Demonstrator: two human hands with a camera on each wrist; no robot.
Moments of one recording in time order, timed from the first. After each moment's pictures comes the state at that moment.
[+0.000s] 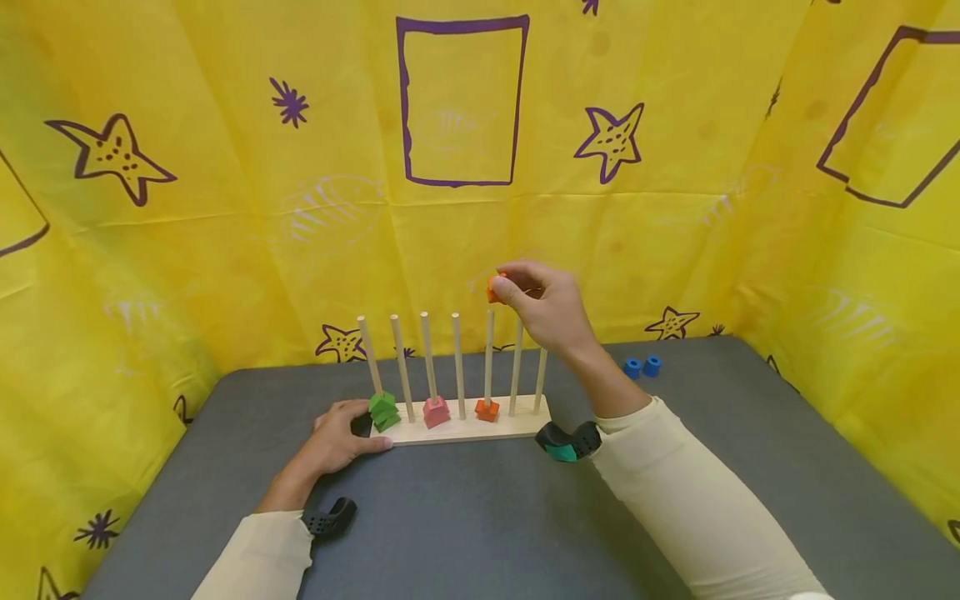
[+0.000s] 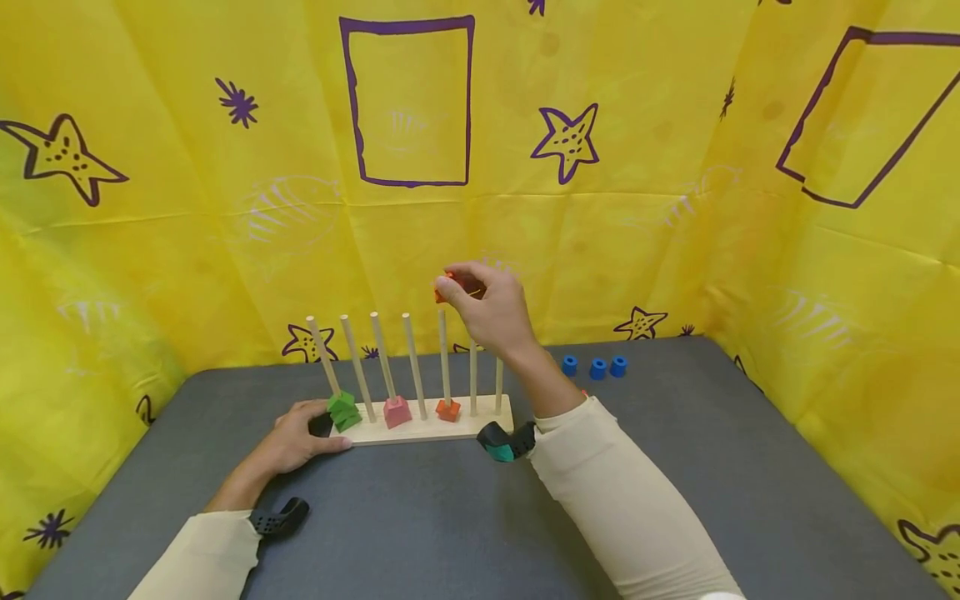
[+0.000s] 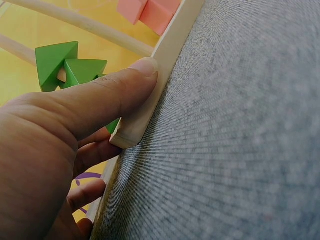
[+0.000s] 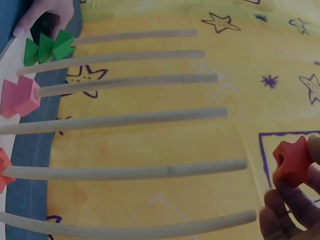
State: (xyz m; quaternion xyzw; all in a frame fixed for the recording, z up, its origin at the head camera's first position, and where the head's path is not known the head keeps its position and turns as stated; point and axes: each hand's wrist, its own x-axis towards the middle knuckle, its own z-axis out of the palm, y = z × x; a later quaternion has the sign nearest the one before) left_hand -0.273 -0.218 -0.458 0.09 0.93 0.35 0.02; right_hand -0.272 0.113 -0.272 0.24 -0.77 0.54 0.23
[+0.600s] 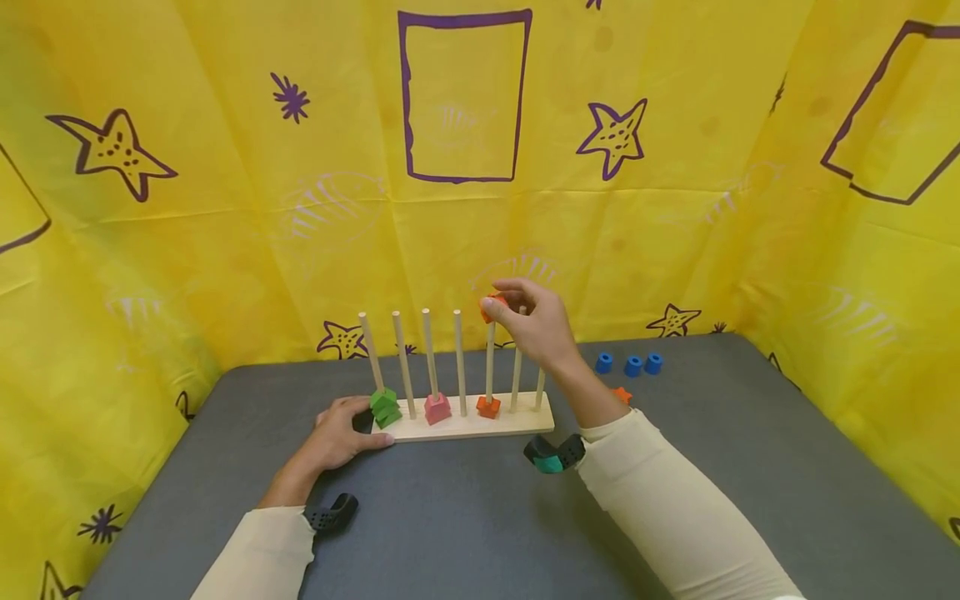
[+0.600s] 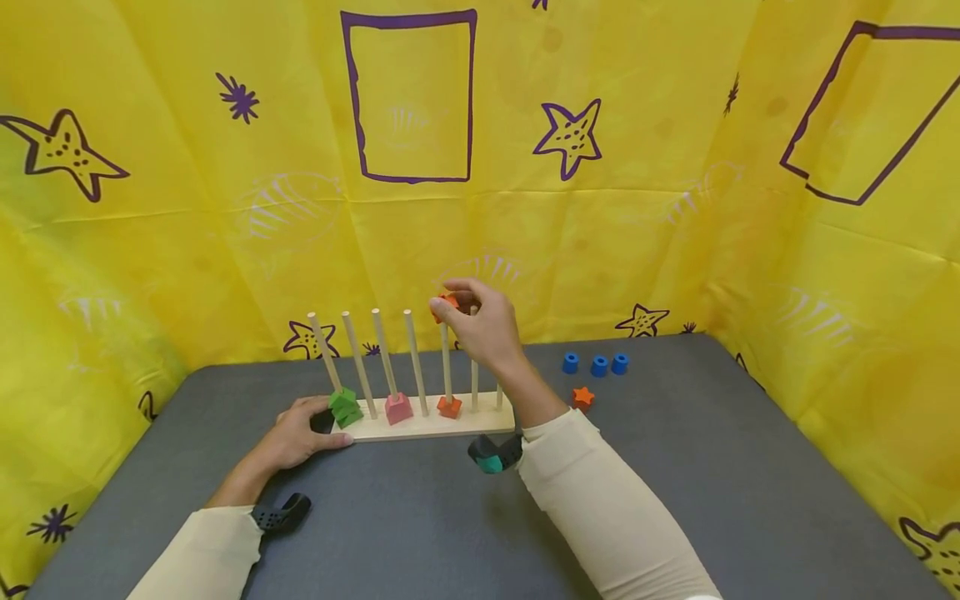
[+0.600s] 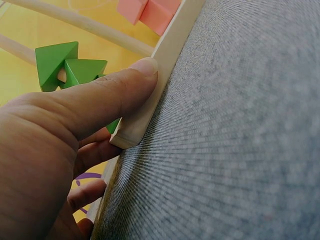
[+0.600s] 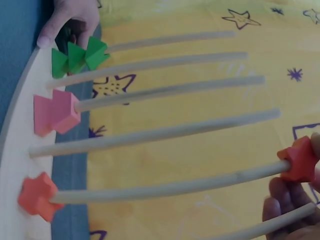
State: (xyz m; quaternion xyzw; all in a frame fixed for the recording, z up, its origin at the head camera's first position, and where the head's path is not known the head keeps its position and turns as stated) left_hand -0.275 -0.219 -0.459 0.09 0.93 0.35 0.03; right_hand -0.277 0.102 -0.303 0.19 -0.78 0.57 0.18
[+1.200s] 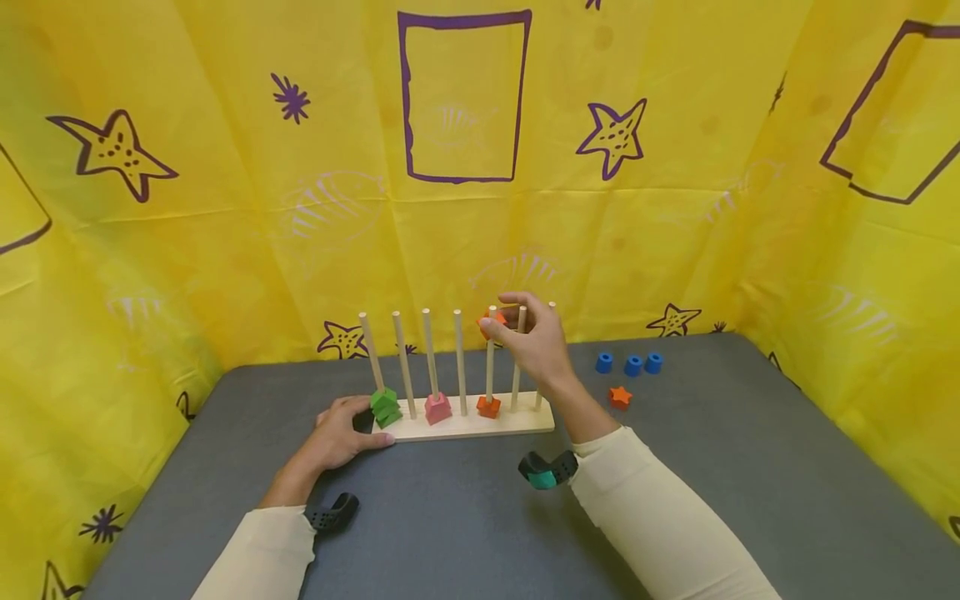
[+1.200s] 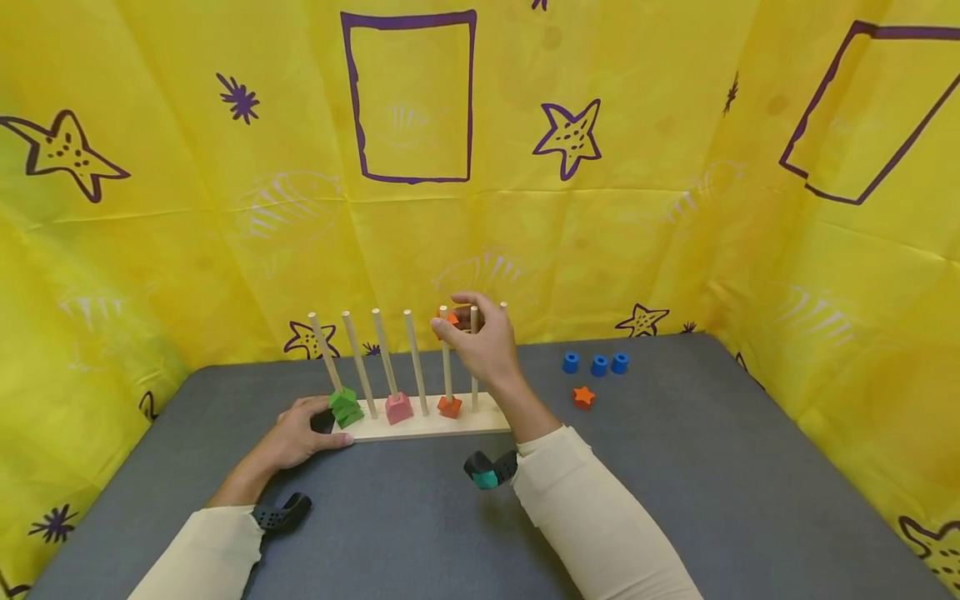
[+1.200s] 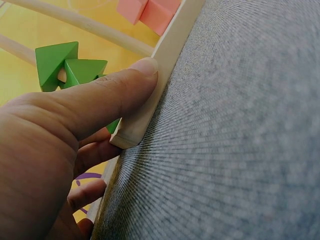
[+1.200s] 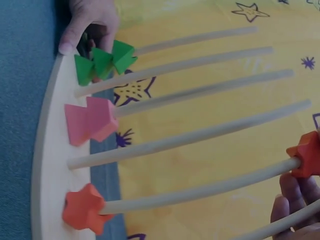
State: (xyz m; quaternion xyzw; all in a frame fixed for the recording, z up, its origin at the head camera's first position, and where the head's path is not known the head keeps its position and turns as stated) left_hand -0.275 -0.218 -0.459 0.08 0.93 0.35 0.03; right_hand -0.277 0.099 -0.334 0.16 -0.73 0.64 0.17
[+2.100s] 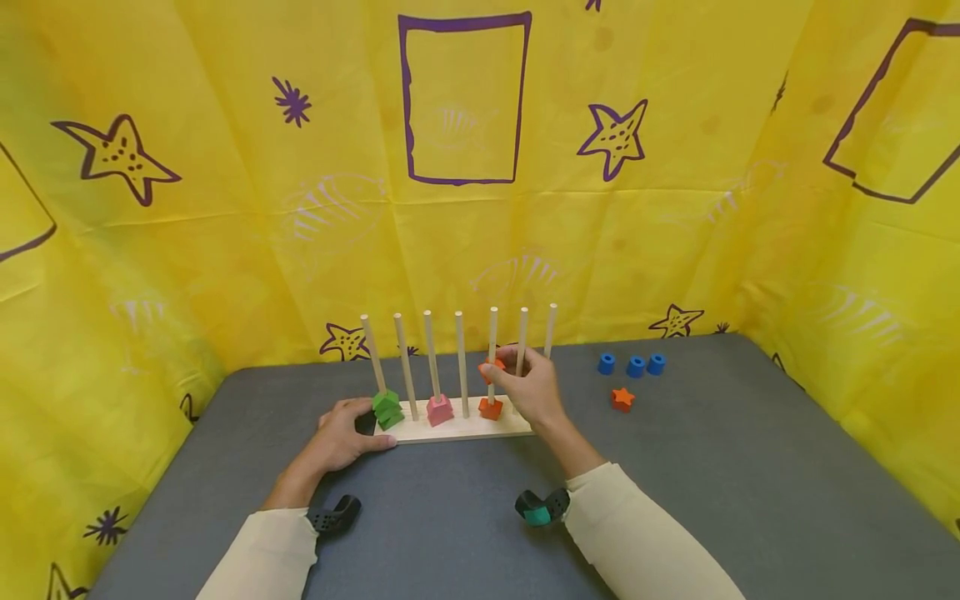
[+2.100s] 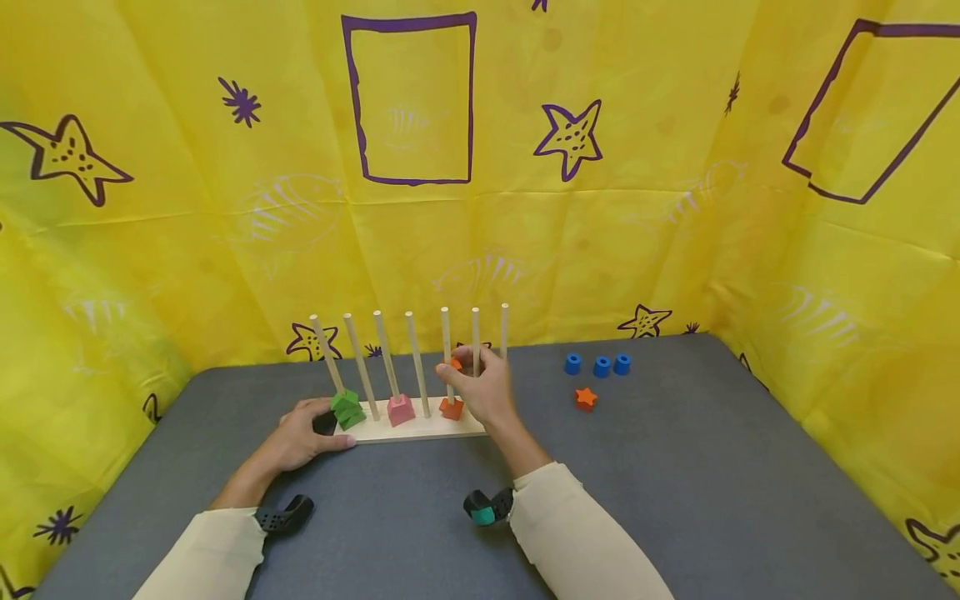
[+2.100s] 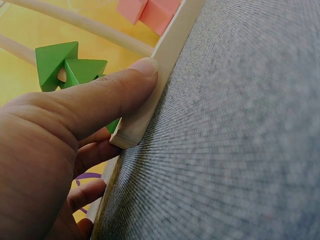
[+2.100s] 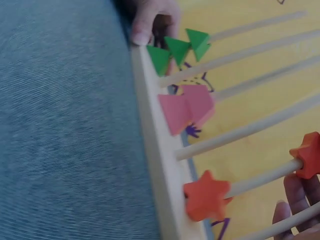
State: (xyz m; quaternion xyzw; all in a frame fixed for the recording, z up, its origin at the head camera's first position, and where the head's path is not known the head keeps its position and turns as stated) left_hand -0.274 -0.217 -0.458 0.08 0.93 0.36 0.04; right_hand -0.274 0.093 -0.403 0.09 -0.71 0.68 0.13
